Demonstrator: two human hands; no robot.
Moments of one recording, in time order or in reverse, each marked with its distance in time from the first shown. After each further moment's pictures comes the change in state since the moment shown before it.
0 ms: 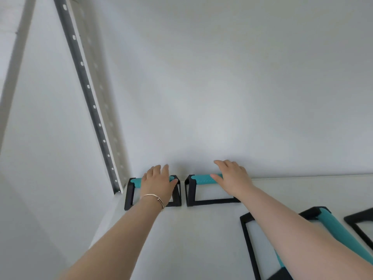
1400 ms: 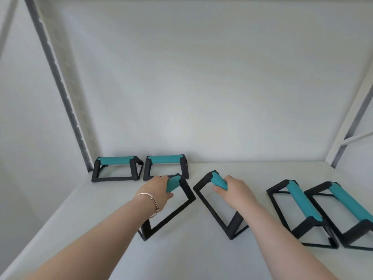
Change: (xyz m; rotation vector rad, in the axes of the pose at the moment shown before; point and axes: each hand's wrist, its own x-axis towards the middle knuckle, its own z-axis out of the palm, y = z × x) left_hand -0.147 0.181 -0.034 -0.103 -0.240 -0.003; right_hand -0.187 0.140 -0.058 0.300 -0.087 0.270
